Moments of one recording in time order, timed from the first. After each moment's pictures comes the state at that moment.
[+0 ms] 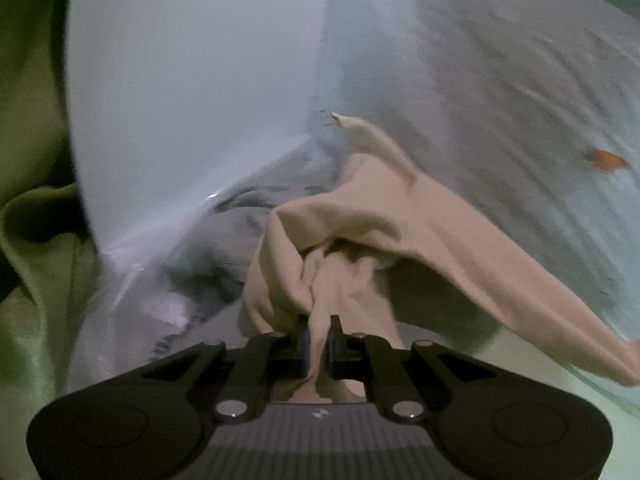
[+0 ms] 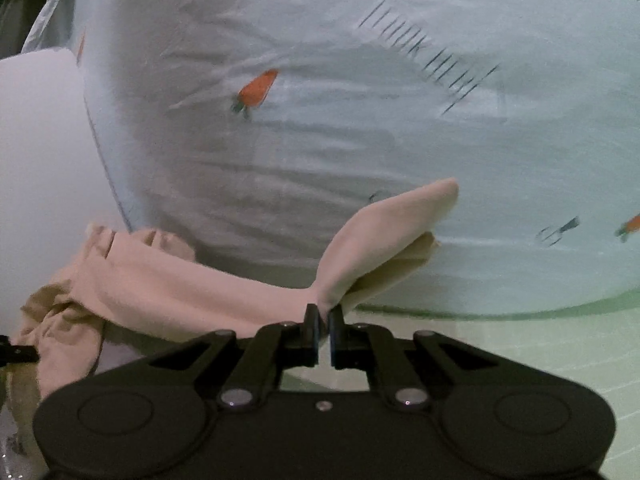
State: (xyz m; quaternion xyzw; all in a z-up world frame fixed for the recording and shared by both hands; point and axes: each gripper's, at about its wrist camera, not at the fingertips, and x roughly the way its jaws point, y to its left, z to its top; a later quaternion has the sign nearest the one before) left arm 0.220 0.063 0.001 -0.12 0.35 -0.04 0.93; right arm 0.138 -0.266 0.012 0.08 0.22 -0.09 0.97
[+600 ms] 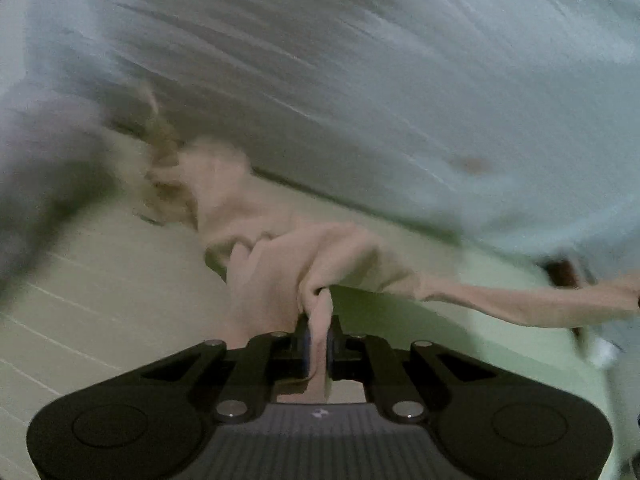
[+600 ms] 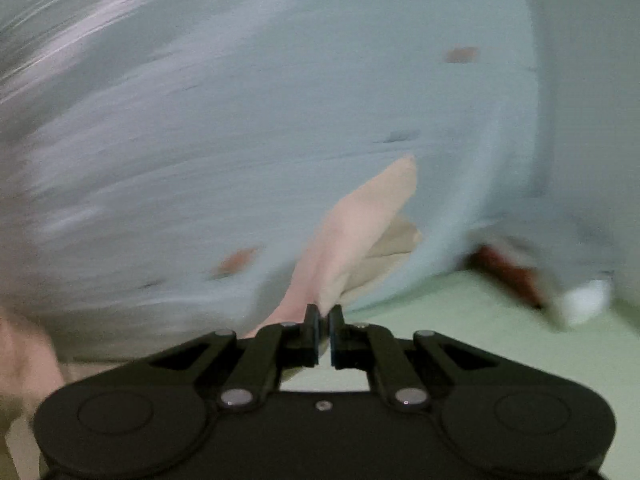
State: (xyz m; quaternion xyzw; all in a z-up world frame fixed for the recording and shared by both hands) left arm 0.044 -0.276 -0.025 -0.06 0.43 -0.31 0.84; right arm -0.112 -0.546 0.045 0.10 0.15 -0.40 0.90
